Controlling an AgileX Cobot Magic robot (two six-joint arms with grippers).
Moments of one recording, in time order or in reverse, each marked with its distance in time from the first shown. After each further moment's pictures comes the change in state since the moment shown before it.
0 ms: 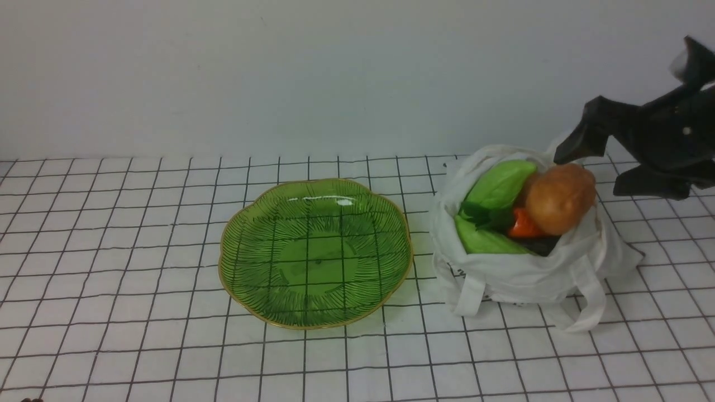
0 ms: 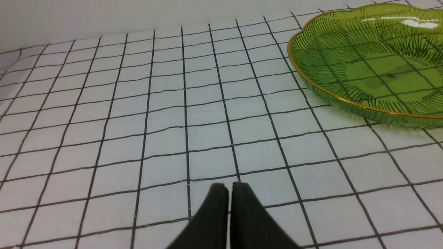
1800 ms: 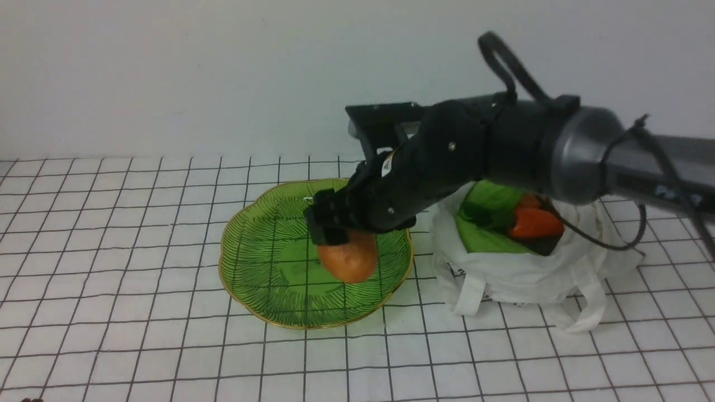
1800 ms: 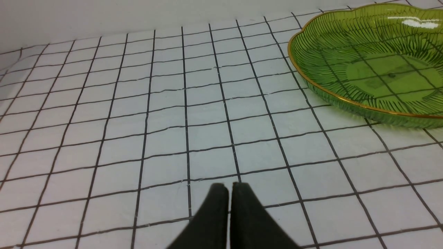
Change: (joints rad) right arm 0.644 0.326 -0.246 -0.208 -0.214 -0.008; left arm 0.000 0.000 0.000 0.000 0.000 0.000
